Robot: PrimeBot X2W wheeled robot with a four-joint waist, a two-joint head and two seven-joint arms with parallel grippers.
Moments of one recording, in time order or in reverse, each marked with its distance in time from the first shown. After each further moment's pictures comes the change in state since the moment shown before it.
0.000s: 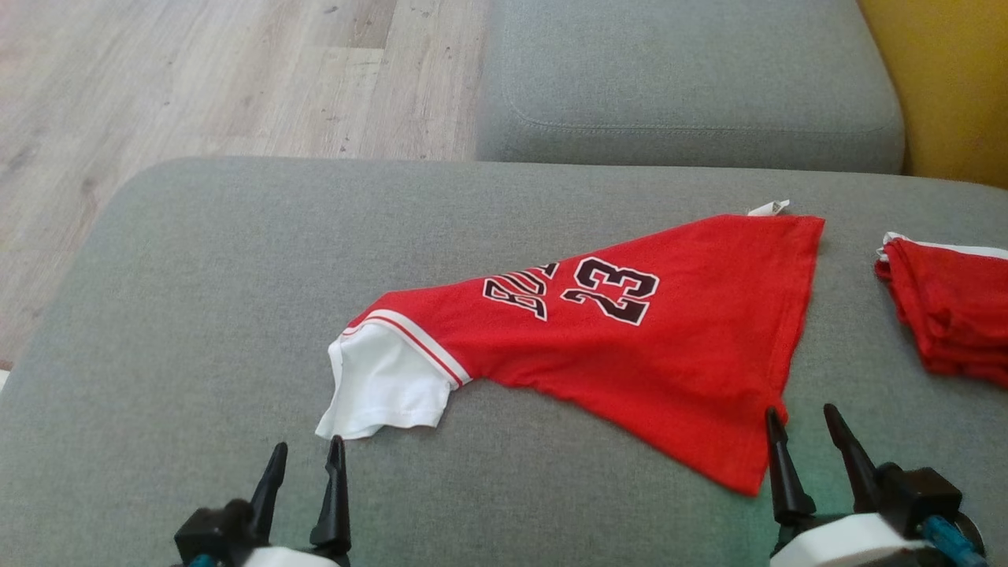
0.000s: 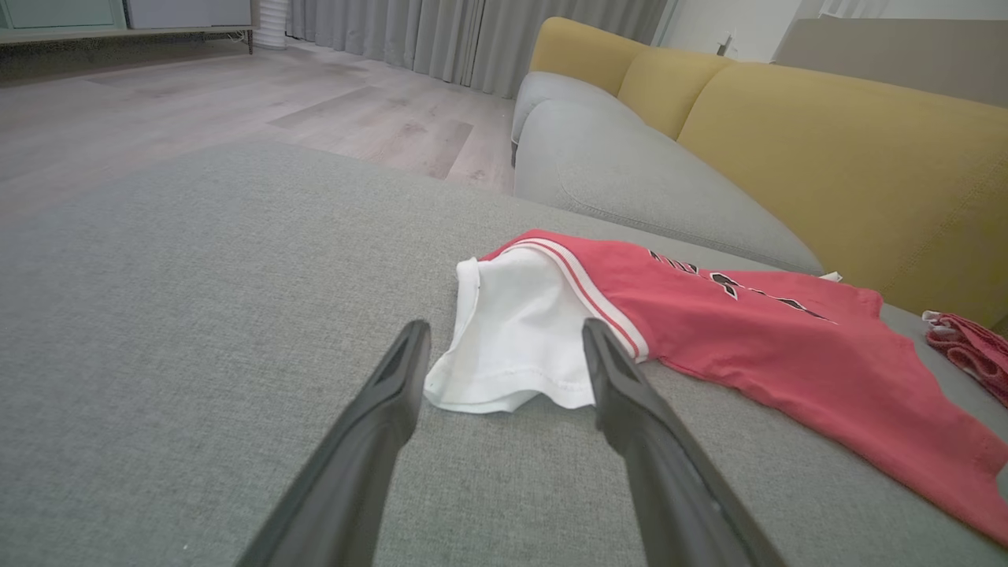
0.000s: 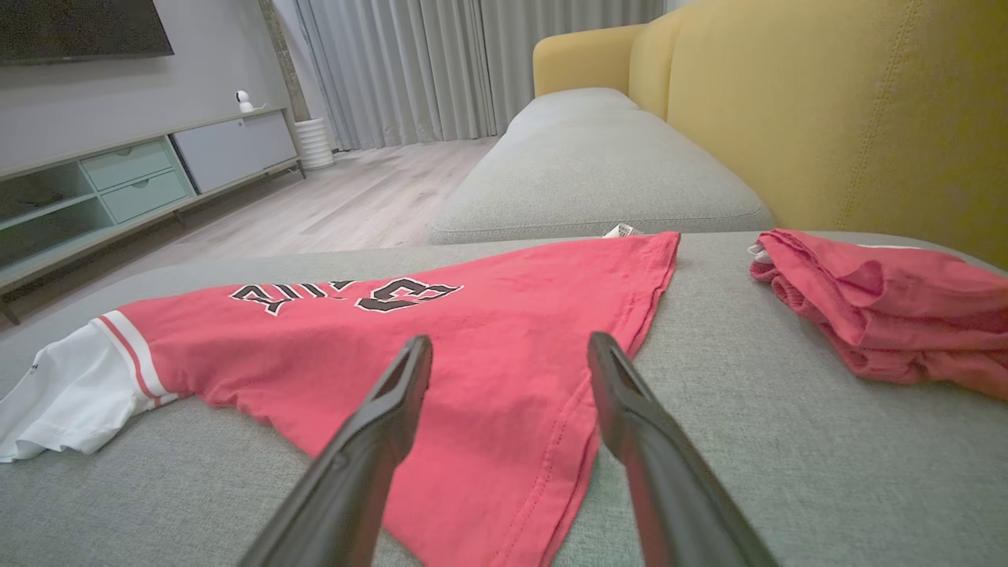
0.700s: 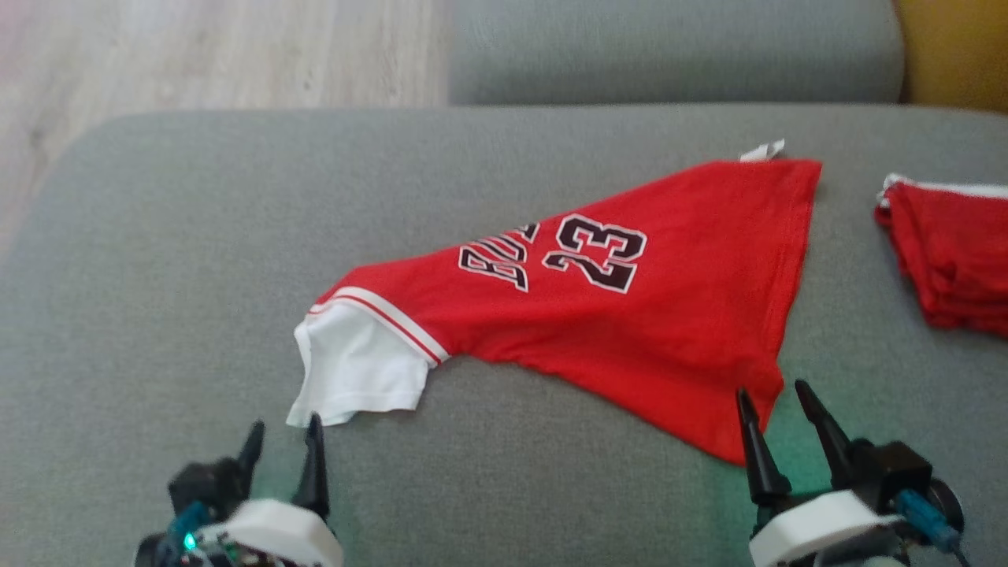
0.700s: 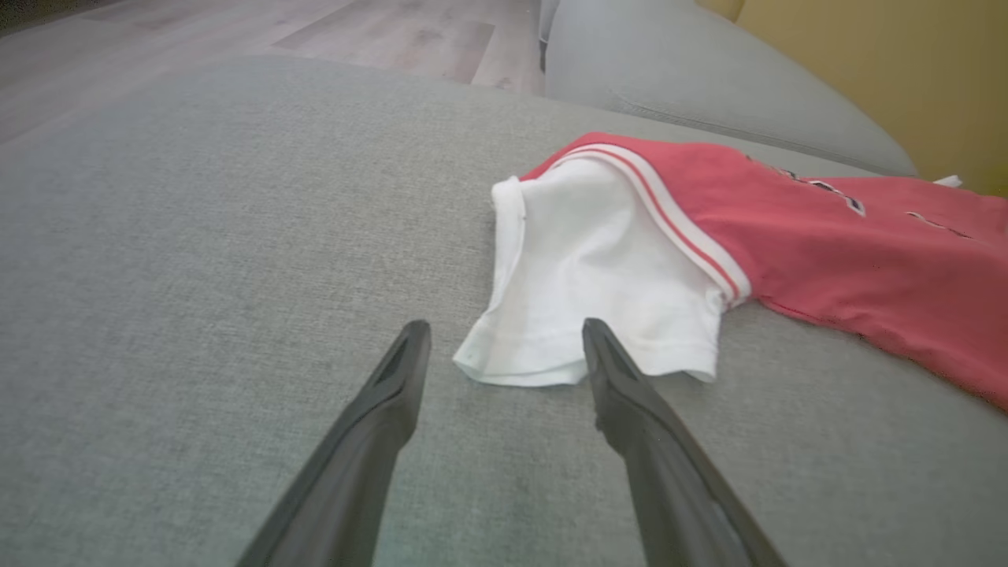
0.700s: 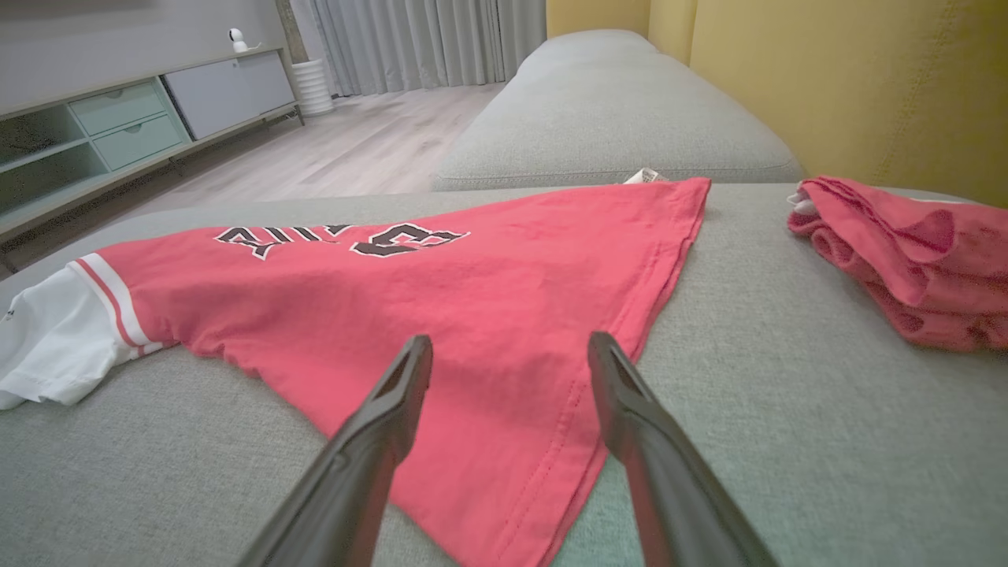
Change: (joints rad) left arm -0.097 0.003 0.010 0.114 0.004 0.038 0.090; right arm -0.030 0.000 0.050 -0.035 -0.043 0.000 0.043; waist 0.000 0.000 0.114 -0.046
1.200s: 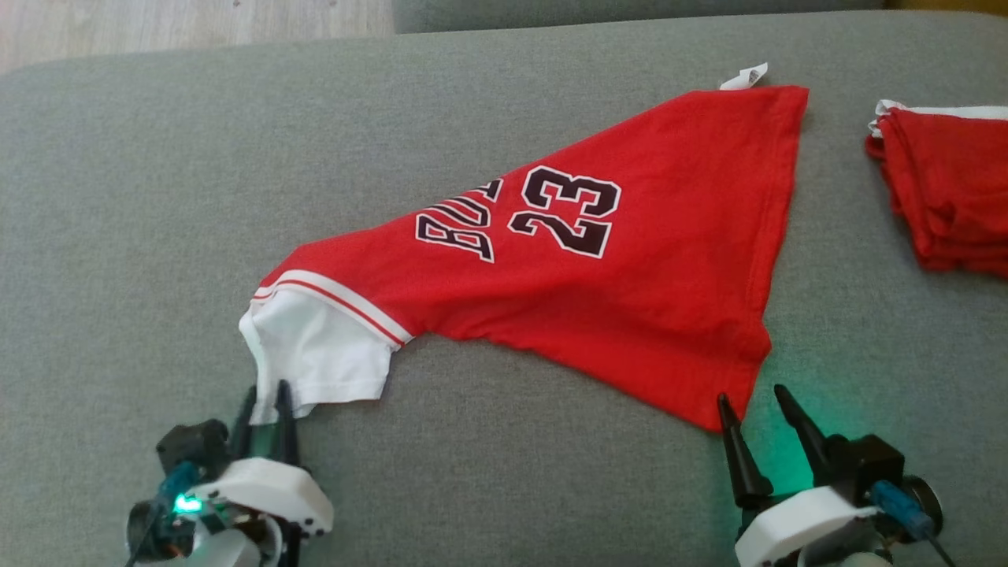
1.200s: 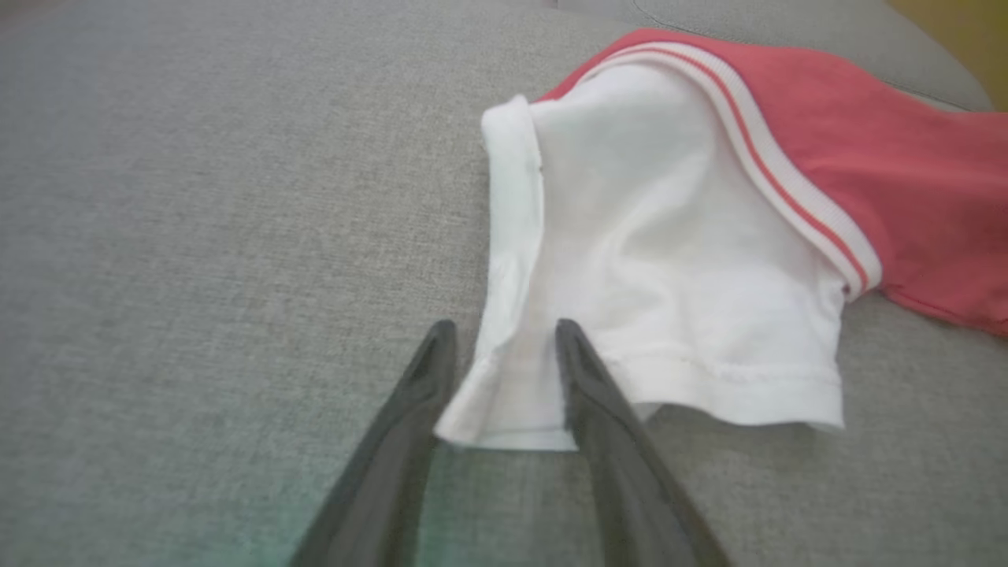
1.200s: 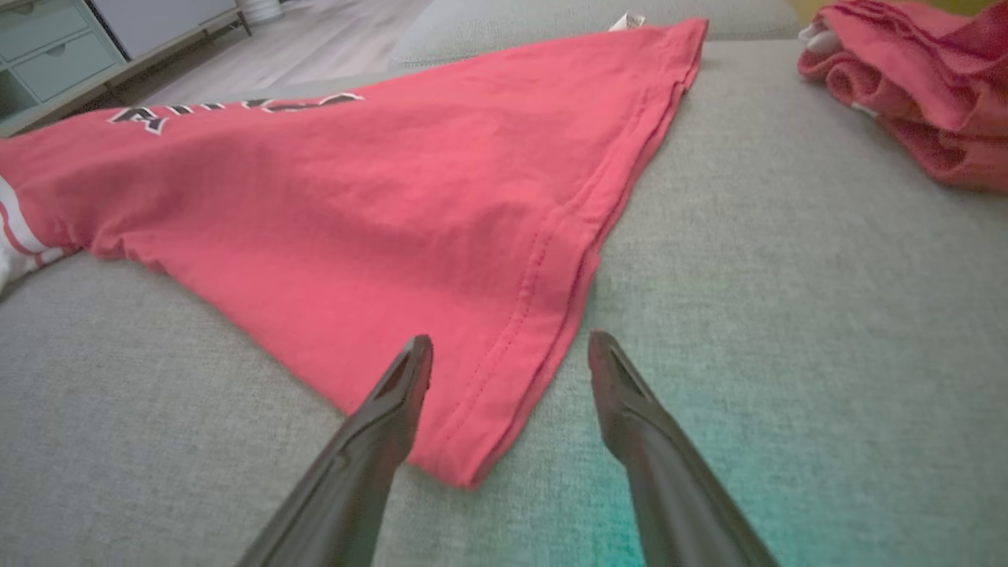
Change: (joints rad) left arm -0.118 -0.032 0.025 0.143 -0.023 -0.021 -0.016; right arm -0.035 0.000 0.031 0.060 -0.004 0.000 0.021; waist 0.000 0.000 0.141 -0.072
